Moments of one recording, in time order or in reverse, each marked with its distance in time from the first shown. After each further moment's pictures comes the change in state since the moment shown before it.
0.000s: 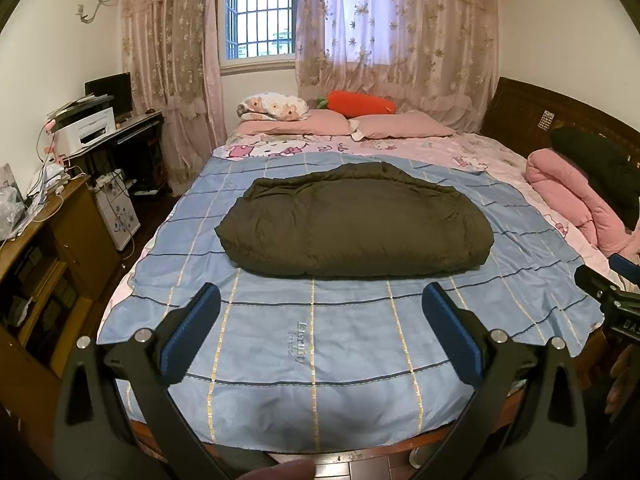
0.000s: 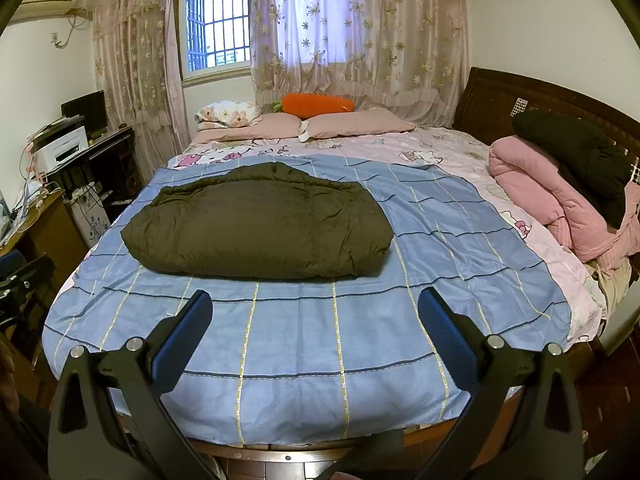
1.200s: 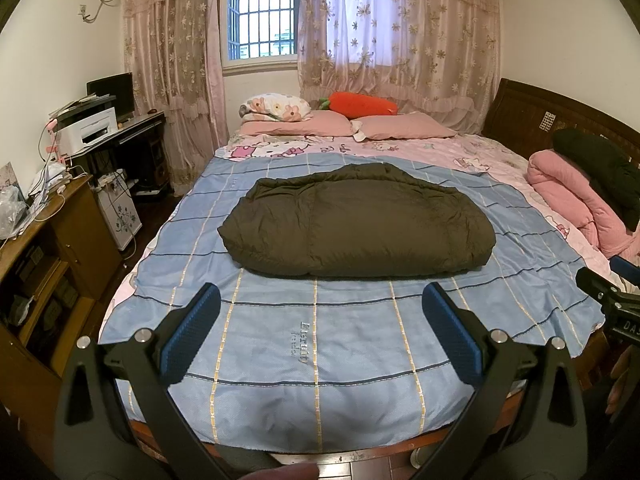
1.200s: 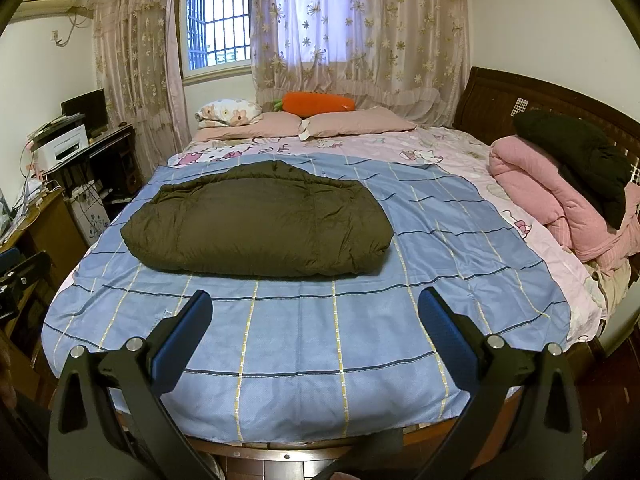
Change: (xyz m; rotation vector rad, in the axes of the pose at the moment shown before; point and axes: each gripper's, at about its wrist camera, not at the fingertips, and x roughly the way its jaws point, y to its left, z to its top) left arm -0.001 0.003 0.001 -0.002 -0.005 0.000; right arm -0.002 -0.001 -0.001 -0.001 0.002 0.000
